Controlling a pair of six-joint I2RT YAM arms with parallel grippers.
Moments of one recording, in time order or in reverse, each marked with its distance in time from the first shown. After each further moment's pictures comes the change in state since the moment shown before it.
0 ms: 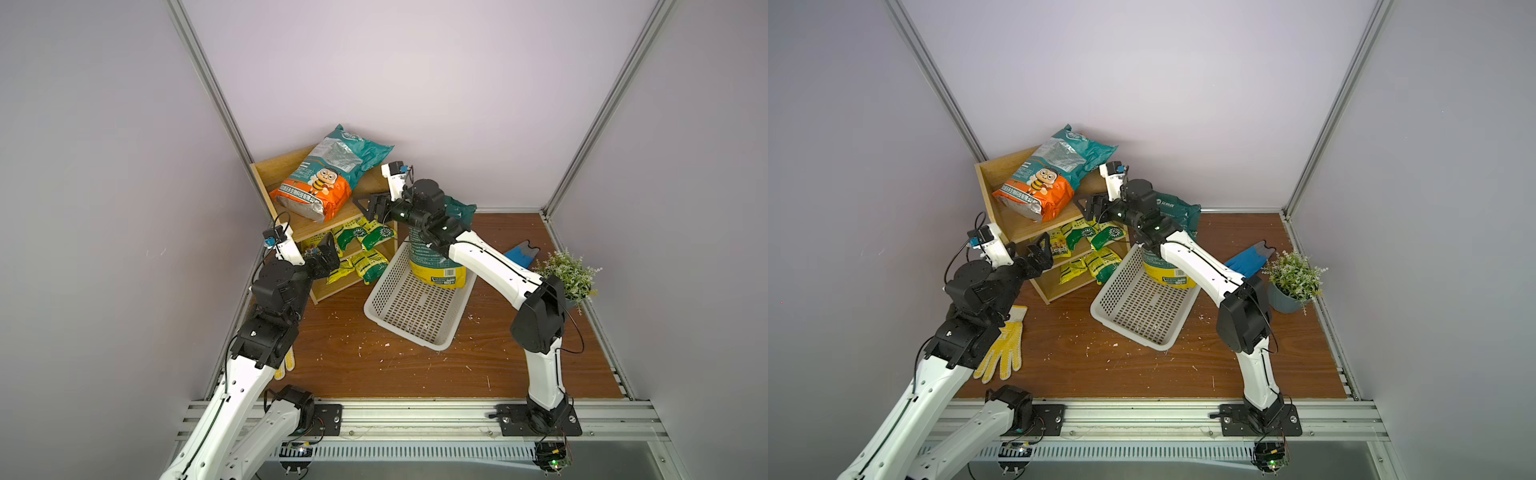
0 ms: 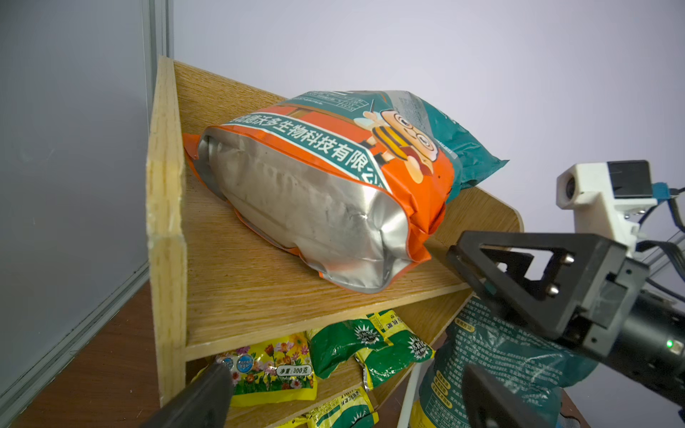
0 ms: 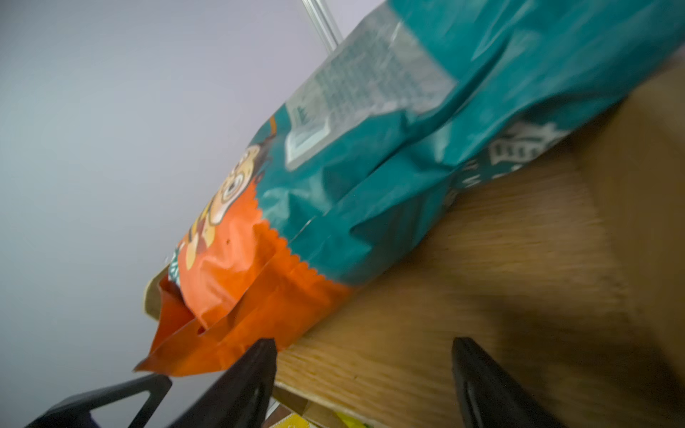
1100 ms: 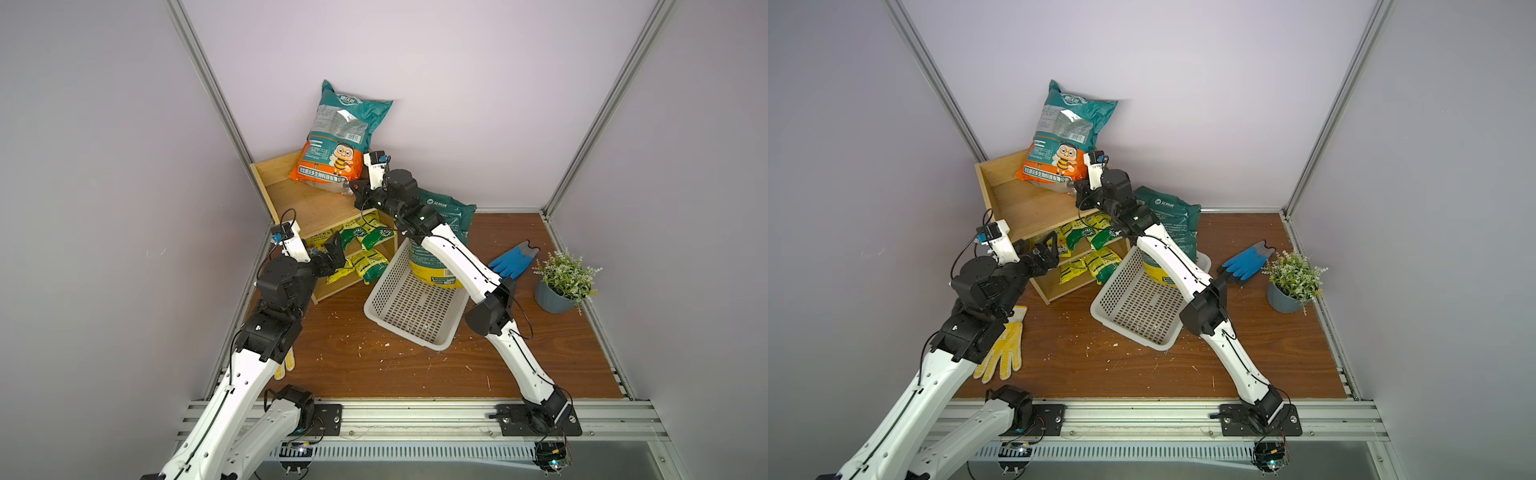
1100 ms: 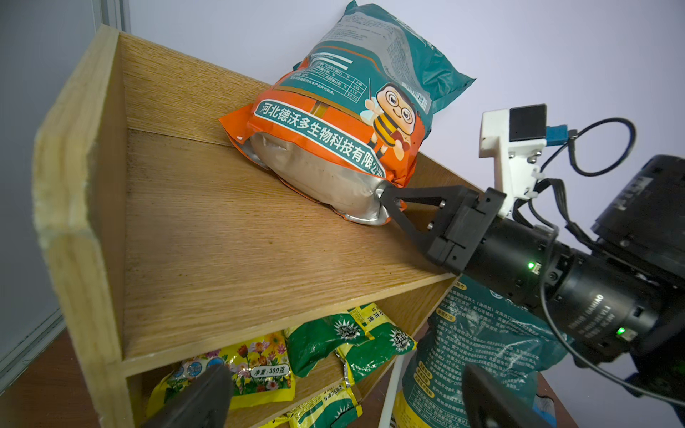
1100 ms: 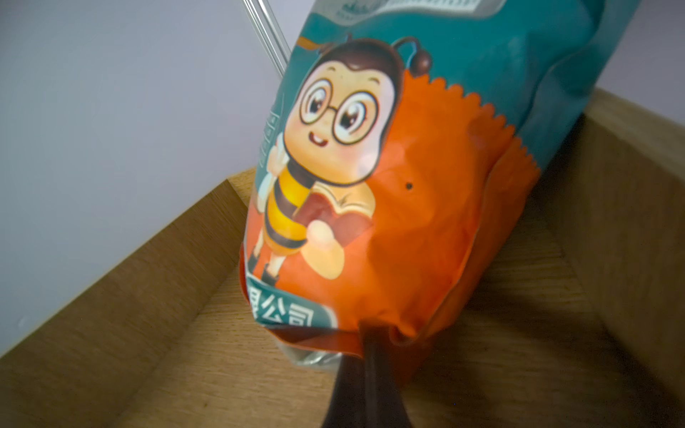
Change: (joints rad) left arm -0.006 0.034 0.000 0.031 0.060 -0.010; right arm 0.050 0.426 0.718 -0.335 0.230 -0.121
